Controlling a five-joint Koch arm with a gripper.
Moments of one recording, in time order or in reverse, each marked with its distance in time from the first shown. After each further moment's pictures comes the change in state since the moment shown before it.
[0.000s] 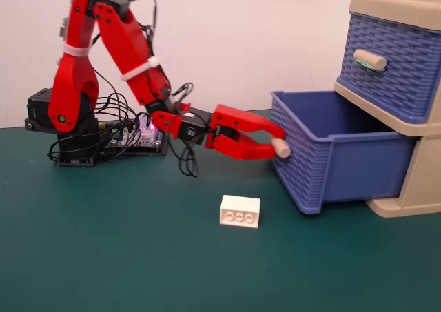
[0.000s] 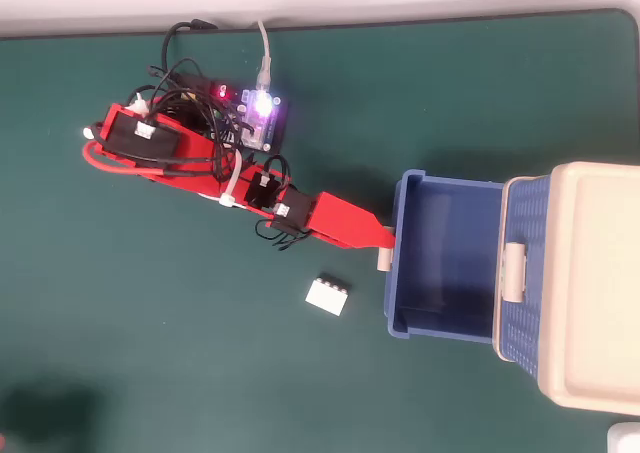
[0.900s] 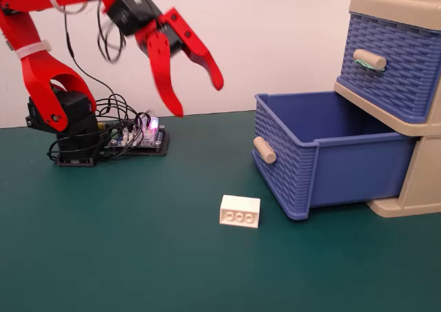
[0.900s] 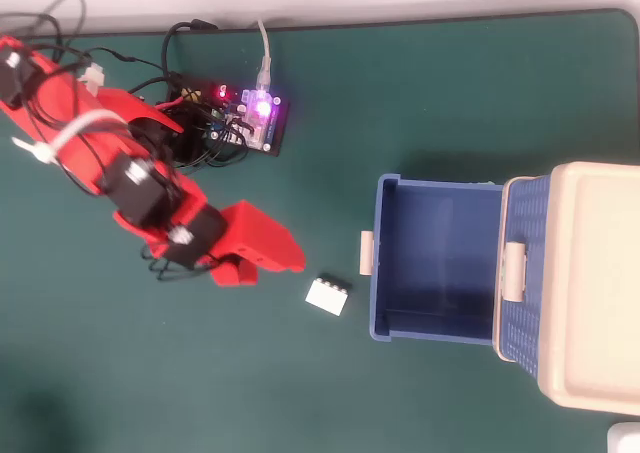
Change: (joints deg) arm 18.5 36.9 -34.5 111.9 -47.7
